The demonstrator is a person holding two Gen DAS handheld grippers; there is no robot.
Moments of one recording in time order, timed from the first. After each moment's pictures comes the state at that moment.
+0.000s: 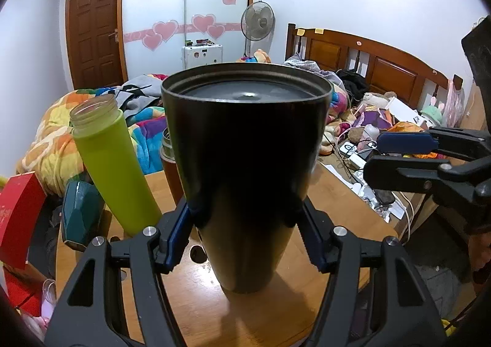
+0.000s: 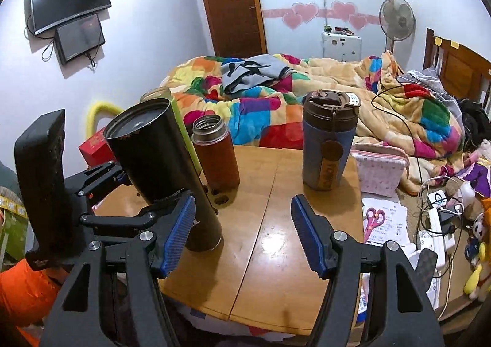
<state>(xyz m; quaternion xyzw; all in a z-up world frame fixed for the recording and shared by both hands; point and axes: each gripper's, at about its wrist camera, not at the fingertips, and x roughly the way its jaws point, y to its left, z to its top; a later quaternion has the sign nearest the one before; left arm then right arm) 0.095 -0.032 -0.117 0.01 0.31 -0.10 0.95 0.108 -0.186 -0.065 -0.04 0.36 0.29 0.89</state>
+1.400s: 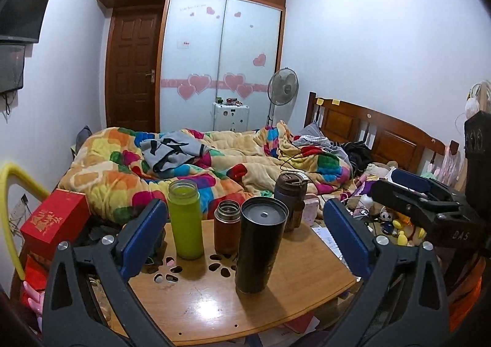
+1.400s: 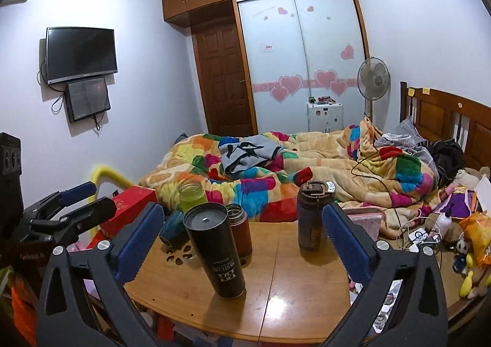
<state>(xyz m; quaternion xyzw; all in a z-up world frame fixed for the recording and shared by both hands) -0.024 0.008 0.024 -0.05 0.18 -0.04 0.98 0.023 -0.193 0.040 0.02 0.20 0.26 0.94</state>
